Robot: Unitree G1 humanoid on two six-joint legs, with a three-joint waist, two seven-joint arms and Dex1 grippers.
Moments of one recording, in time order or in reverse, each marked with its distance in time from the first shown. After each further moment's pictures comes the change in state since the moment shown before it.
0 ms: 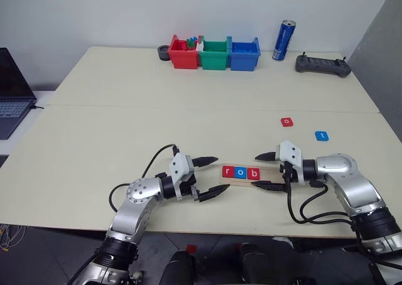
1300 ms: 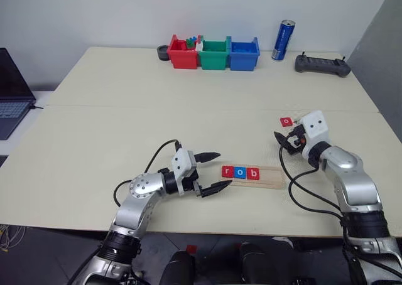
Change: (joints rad) left arm -0.049 -0.016 -0.005 0.035 0.002 -0.004 -0.001; right arm -0.026 0.204 -0.235 -0.035 -0.106 0.229 -0.757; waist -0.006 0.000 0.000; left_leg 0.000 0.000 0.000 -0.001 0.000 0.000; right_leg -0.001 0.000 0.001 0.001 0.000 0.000
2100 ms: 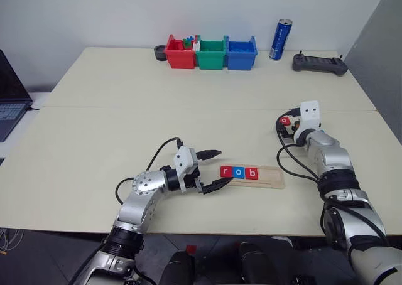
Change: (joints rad) left arm -0.032 -0.013 -0.002 0.041 0.008 -0.023 0.002; right arm -0.385 0.090 -0.079 0.711 -0.003 -0.105 -0.161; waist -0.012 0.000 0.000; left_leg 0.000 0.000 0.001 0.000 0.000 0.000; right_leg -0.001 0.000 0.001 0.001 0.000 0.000
